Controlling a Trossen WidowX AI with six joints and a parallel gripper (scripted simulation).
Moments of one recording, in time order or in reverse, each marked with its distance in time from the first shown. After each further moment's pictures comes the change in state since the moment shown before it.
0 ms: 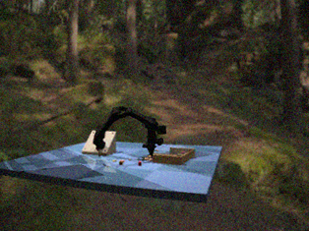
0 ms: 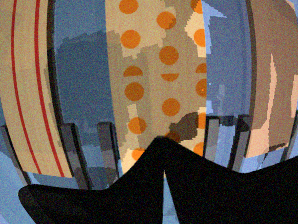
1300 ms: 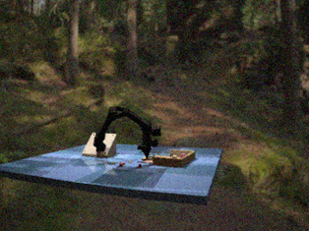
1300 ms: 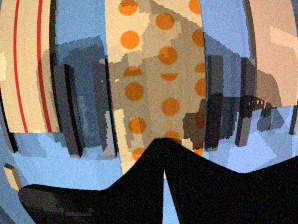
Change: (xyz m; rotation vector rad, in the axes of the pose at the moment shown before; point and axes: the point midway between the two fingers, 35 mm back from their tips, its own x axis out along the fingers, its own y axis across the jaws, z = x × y) arm 0.000 0.003 -0.040 0.005 -0.021 -0.004
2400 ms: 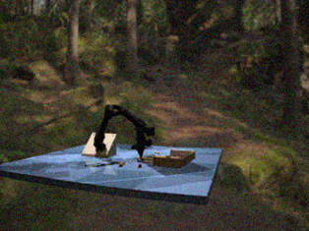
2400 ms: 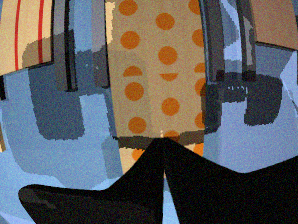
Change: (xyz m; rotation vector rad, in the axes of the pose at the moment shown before) arm -0.001 0.002 -0.048 0.001 -0.003 0.003
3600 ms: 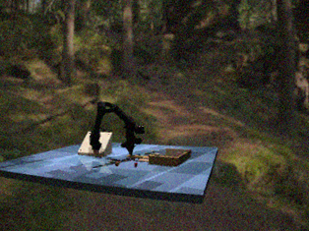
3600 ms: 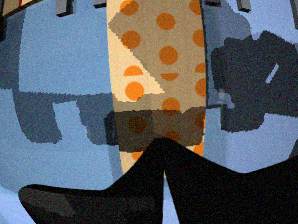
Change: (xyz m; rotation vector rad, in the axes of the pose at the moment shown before) arm -0.001 0.002 -0.051 0.002 -0.002 0.003
